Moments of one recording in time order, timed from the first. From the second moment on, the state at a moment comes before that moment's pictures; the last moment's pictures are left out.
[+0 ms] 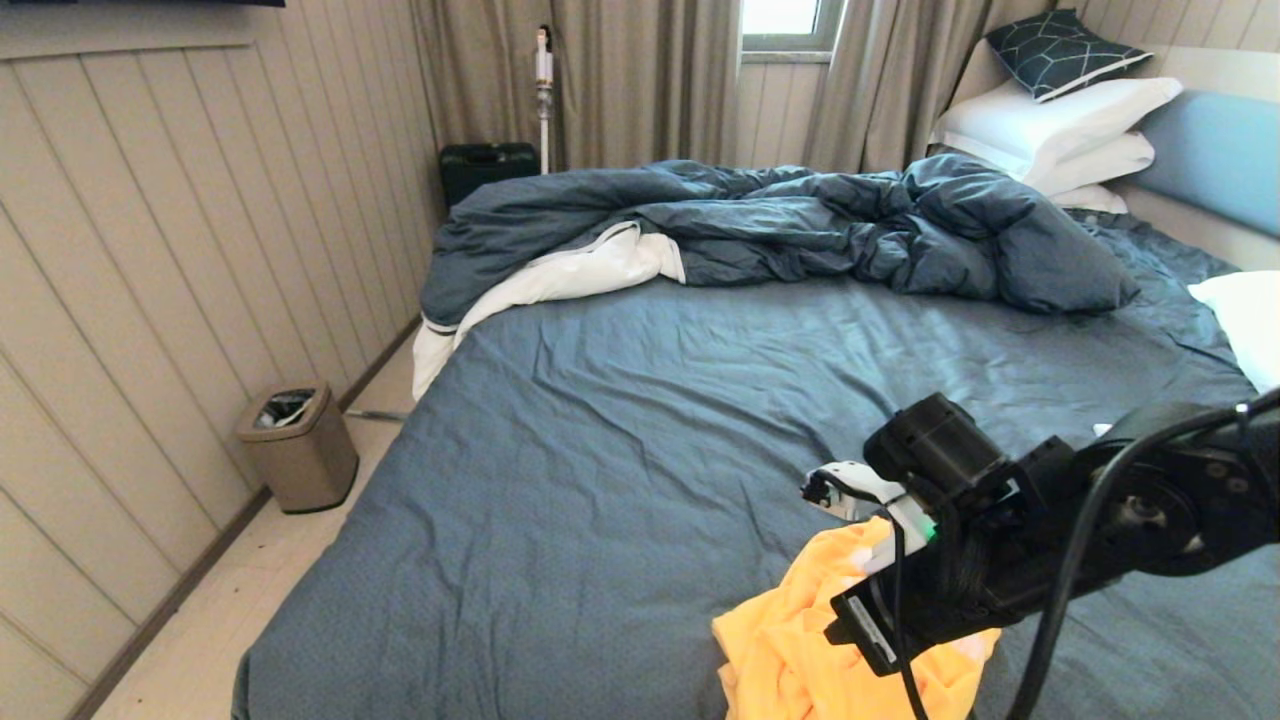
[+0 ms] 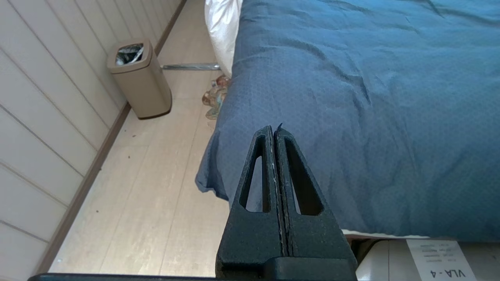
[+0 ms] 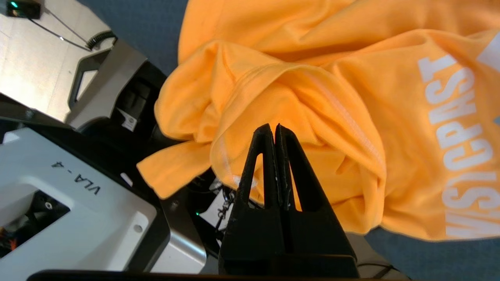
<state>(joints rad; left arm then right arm) 0.01 0.00 -0.10 0.26 -0.04 0.11 0.50 1.73 -0.98 0.36 0.16 0.04</state>
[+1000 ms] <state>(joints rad) 0.01 0.00 -0.10 0.26 -0.04 0.10 0.73 1.92 -1.20 0.49 -0.08 0.13</state>
